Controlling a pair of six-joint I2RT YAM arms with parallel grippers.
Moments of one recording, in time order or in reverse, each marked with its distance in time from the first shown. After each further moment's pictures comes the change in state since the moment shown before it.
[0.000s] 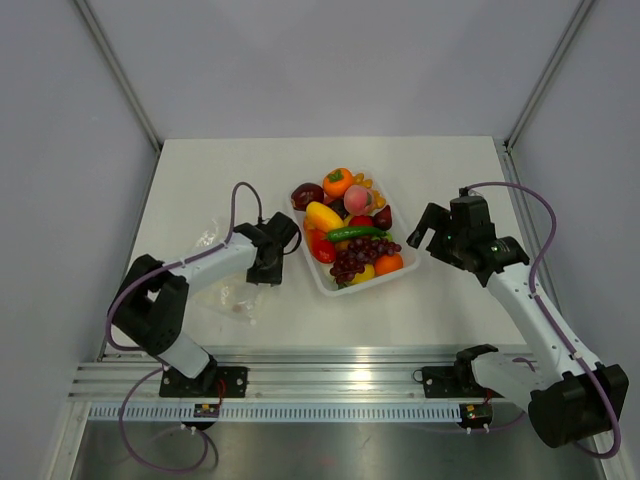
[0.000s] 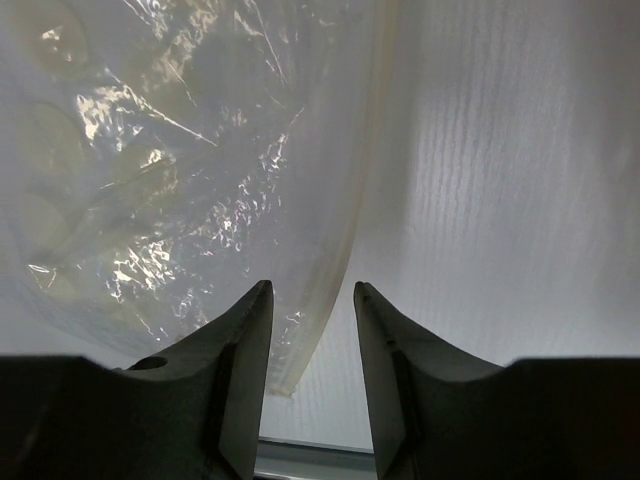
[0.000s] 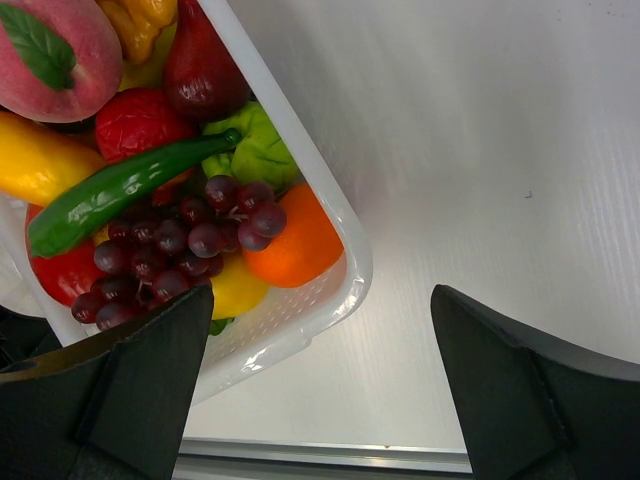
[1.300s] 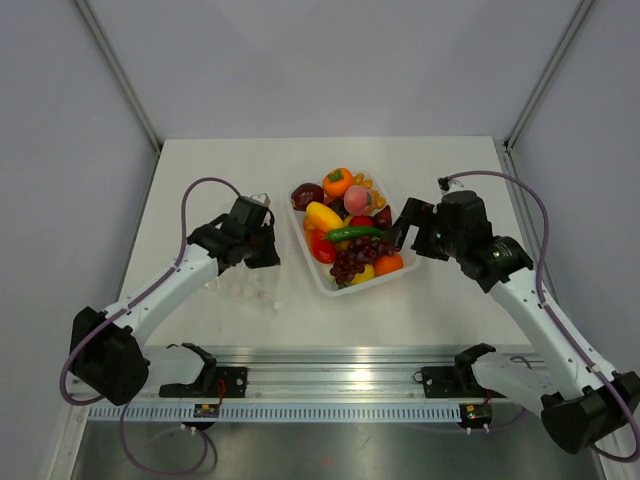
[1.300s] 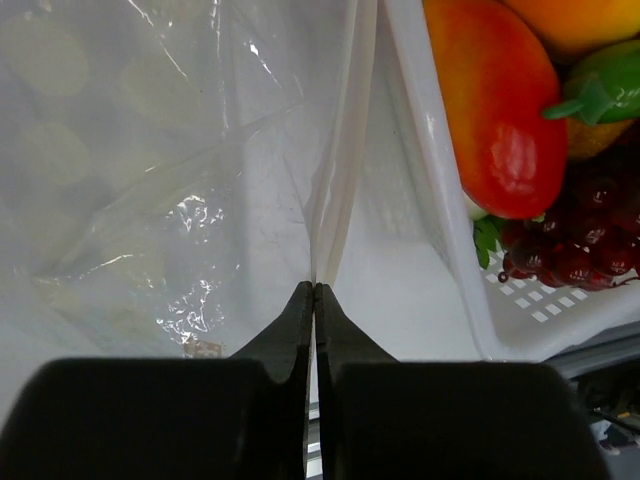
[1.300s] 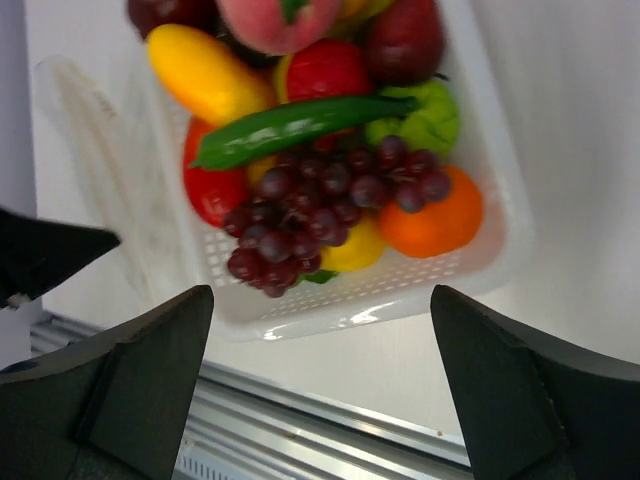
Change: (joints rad) left arm 0.089 -0.302 0.007 0.086 0.275 -0.049; right arm 0.109 -0.053 0.066 0.010 -0.118 -0.009
